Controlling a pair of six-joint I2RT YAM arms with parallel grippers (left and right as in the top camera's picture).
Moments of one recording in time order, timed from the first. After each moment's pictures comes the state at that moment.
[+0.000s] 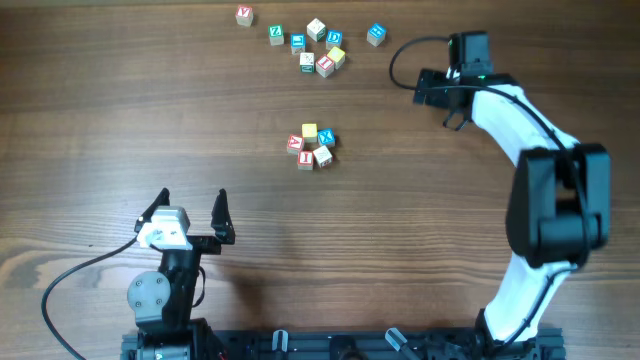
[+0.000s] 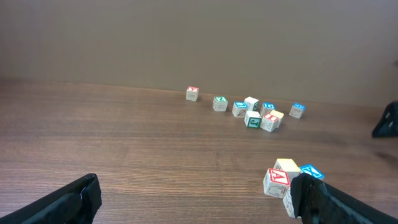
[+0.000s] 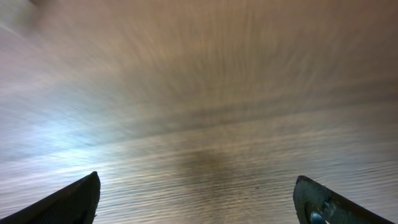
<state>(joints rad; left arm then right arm) 0.10 0.01 0.01 -0.05 0.18 -0.12 0.09 2.01 1.41 -0.38 0.10 0.26</state>
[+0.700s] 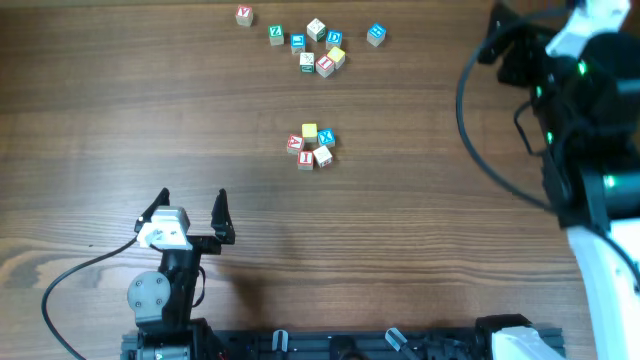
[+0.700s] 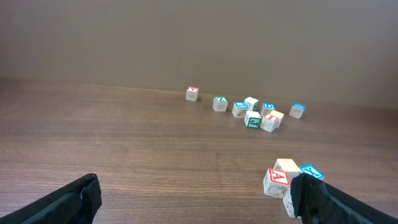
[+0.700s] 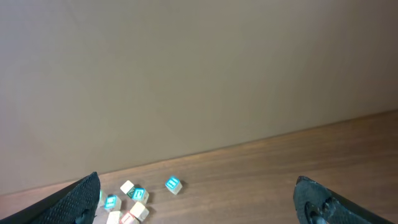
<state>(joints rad) 0.10 0.01 0.01 -0.05 0.18 -0.12 0.09 1.18 1.33 -0.38 0.11 0.25</state>
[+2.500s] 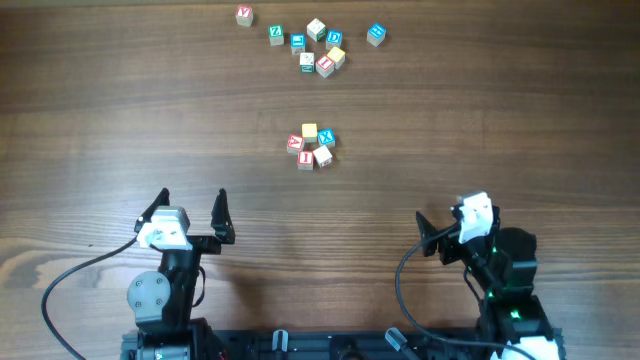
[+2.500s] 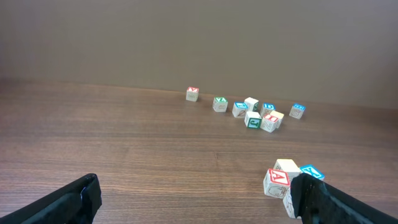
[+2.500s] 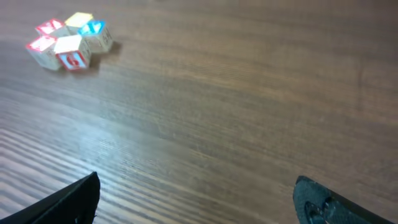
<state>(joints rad) 0.10 0.01 0.01 -0.05 0.18 -0.12 0.05 0.53 0.01 0.03 -0.28 -0.10</state>
